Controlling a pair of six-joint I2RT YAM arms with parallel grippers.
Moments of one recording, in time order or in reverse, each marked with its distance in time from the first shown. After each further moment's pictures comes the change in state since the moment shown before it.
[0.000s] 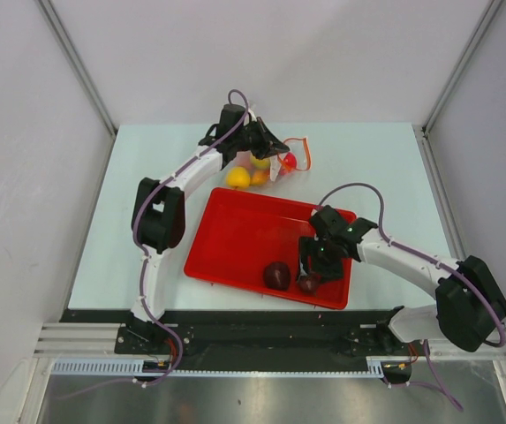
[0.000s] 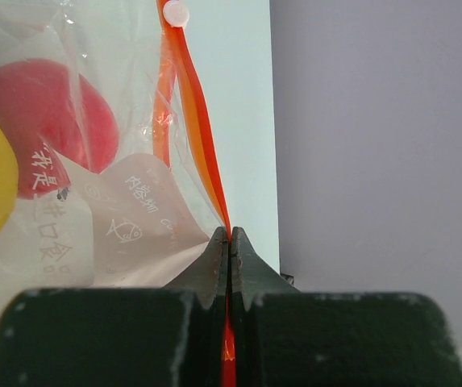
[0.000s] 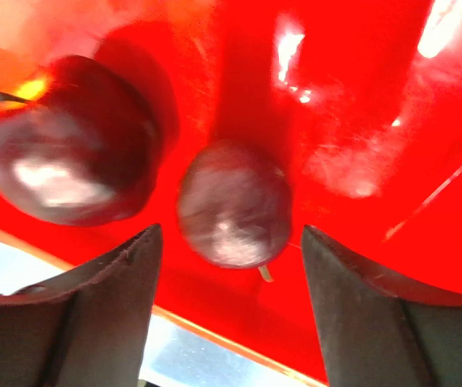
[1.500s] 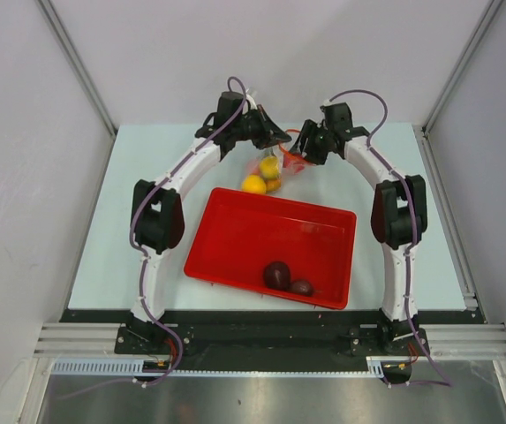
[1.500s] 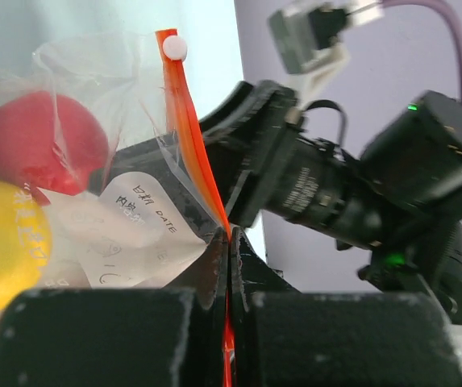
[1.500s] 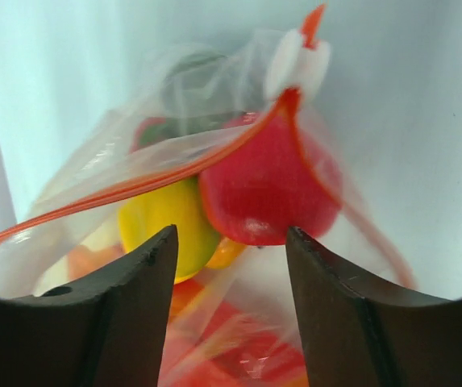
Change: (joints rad) left arm 0.000 -0.010 0.127 -0.094 0.027 0.018; right arm -0.431 0.845 1.086 0.241 -0.138 -0.108
